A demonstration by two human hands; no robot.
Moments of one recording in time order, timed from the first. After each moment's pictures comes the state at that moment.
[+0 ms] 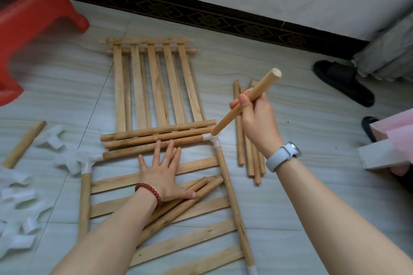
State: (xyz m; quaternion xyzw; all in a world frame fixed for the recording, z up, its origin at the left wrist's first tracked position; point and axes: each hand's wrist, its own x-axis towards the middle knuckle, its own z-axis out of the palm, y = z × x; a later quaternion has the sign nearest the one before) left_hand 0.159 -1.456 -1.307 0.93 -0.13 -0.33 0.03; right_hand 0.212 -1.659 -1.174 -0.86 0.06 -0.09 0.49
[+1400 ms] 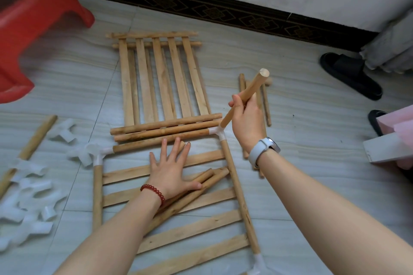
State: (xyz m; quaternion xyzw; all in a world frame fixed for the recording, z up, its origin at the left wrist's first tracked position) left_hand 0.146 -1.455 -1.303 0.94 -0.11 -0.28 0.14; right_hand 0.208 -1.631 -1.196 -0.87 0.14 -0.08 0.46
